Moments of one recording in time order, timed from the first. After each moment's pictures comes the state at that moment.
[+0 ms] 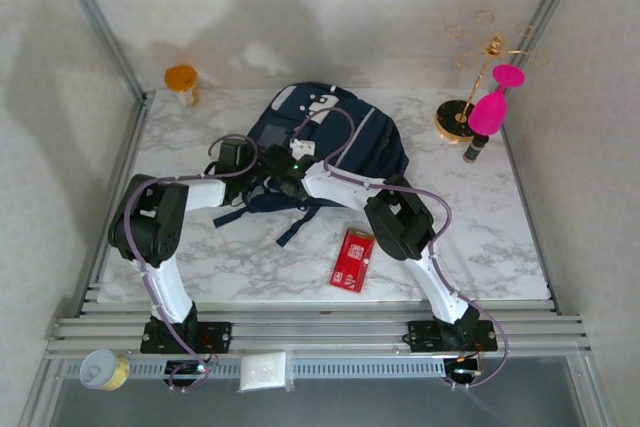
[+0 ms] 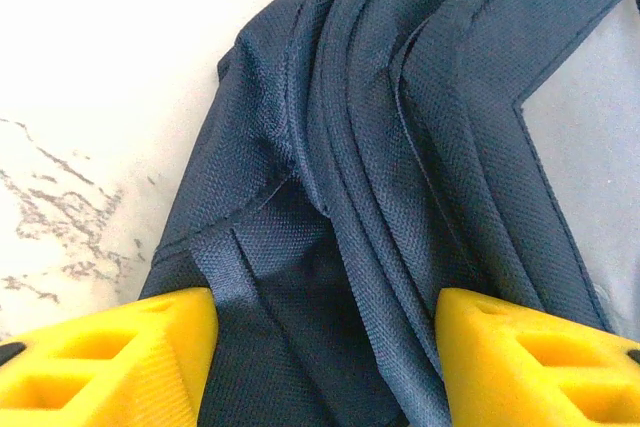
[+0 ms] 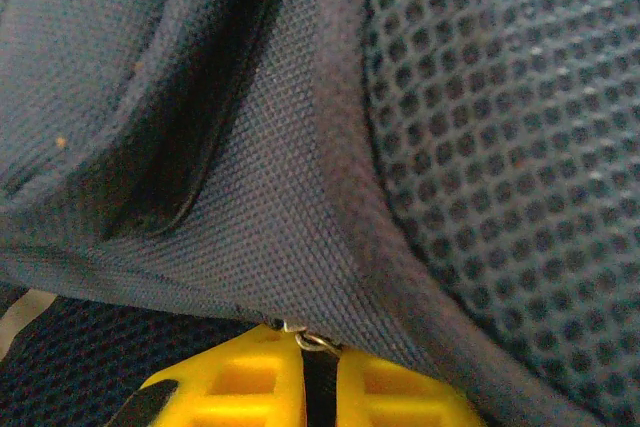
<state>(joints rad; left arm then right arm) -0.22 1.86 0.93 0.21 -0.01 -1.02 0.91 2.28 1.83 -0.68 0.54 0.85</state>
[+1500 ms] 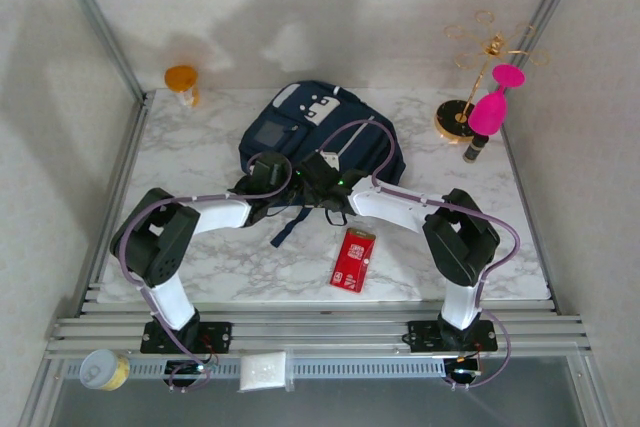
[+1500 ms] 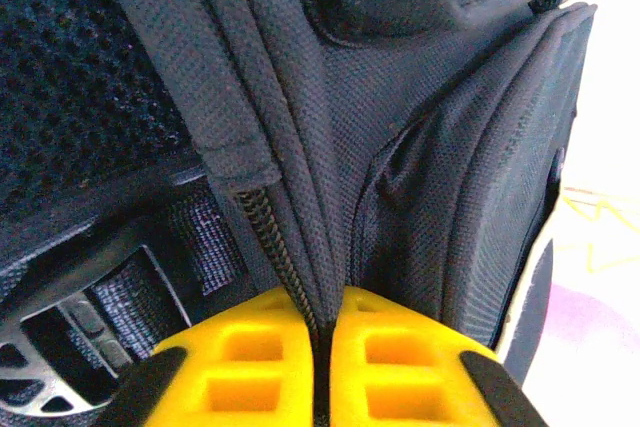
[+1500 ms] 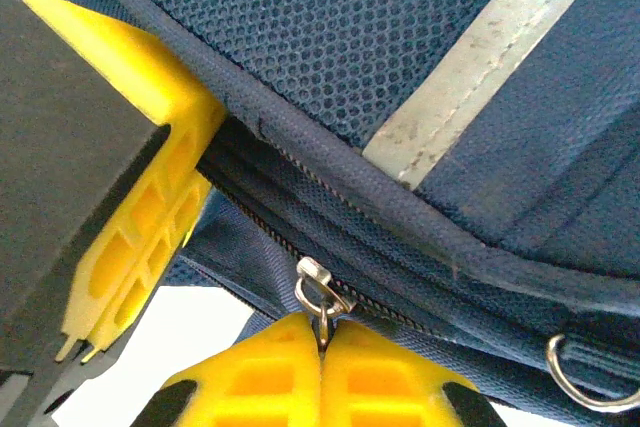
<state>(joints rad) -0.53 1.75 0.87 0.35 0.04 -1.47 0.88 1.84 1.31 -0.46 0.27 0.72</state>
